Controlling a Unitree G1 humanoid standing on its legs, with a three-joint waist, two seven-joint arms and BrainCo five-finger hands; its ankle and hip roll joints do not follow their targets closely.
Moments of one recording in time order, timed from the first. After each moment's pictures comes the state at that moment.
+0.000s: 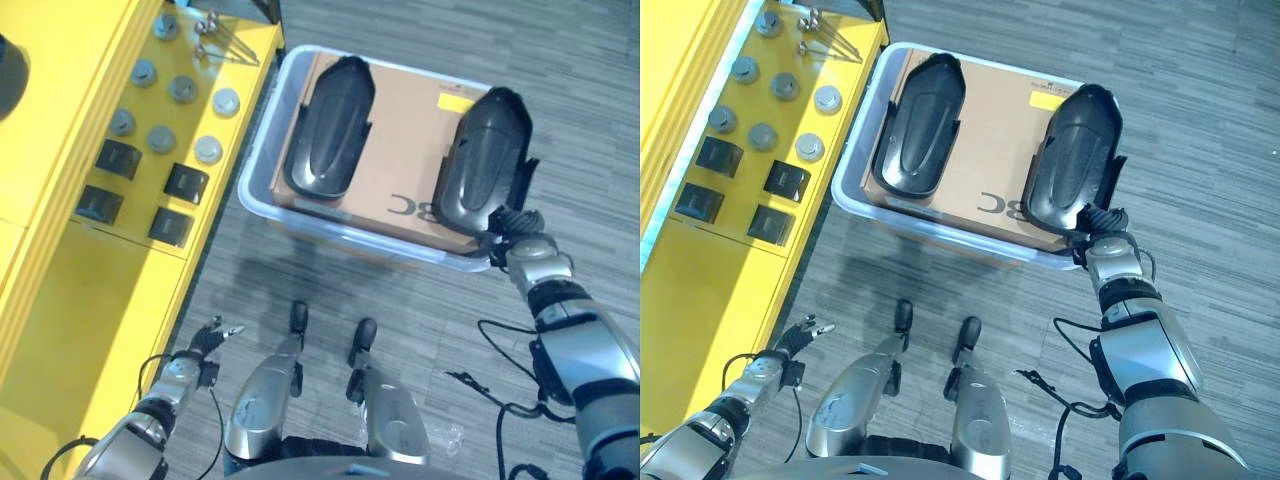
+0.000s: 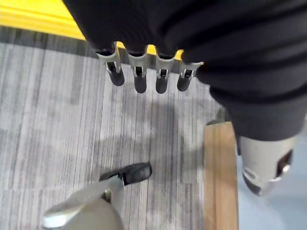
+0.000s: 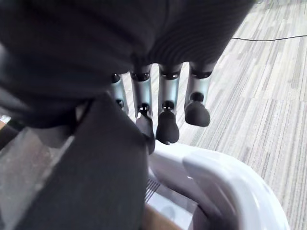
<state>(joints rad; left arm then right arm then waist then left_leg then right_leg) -0.27 0.36 -0.42 1.07 -0.34 -0.11 0.06 -0.80 -0.69 0.29 1.08 0.29 0.13 -0.33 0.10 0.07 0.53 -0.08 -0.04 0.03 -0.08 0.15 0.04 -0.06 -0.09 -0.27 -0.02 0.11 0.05</state>
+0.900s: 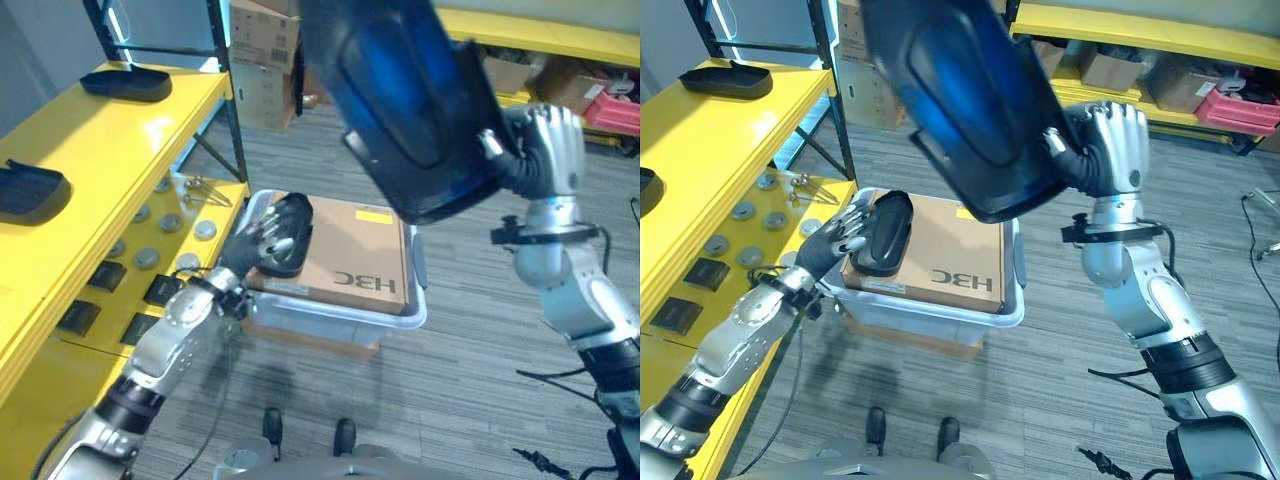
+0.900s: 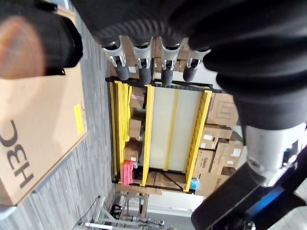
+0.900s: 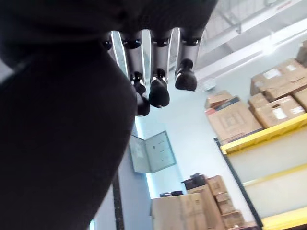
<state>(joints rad) -0.29 0.48 -0.40 -0.13 -0.64 0.11 -0.07 -0.47 -0.91 0.26 -0.14 -0.45 0.00 -0.62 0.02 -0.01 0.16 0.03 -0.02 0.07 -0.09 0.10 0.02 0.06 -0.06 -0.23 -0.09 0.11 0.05</state>
